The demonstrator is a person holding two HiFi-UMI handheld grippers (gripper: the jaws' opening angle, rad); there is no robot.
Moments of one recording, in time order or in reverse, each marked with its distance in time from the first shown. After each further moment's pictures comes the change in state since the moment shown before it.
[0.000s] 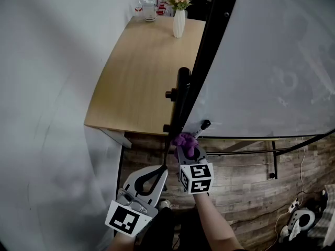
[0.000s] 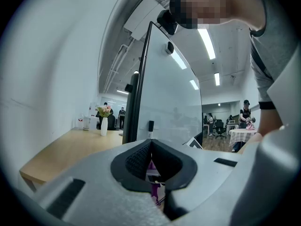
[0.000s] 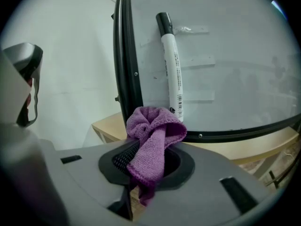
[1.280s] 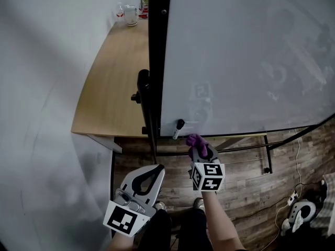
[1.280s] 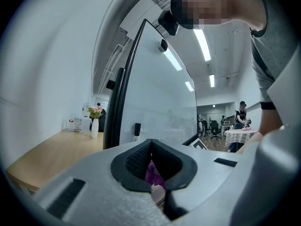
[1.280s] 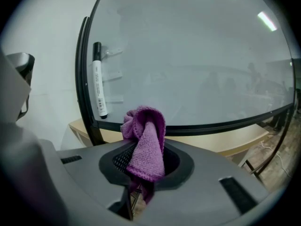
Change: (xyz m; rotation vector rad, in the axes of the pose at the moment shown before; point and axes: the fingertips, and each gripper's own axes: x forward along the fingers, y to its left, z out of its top) left arm 0.035 -0.036 0.005 0.013 -0.014 -0.061; right arm -0.053 -0.117 -0.014 0.055 -0.013 -0.217
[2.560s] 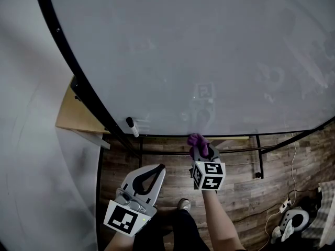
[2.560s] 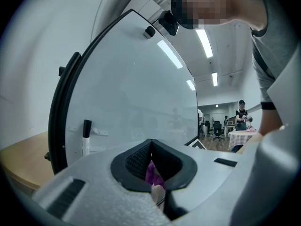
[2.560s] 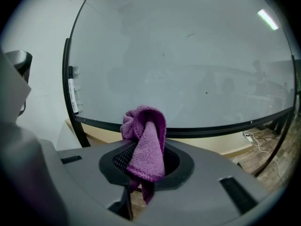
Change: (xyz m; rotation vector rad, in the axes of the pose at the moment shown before) left arm 0.092 -0.103 0.004 -0.010 0.000 0.032; right arm -0.032 -0.134 0.001 -0.011 0.016 0.011
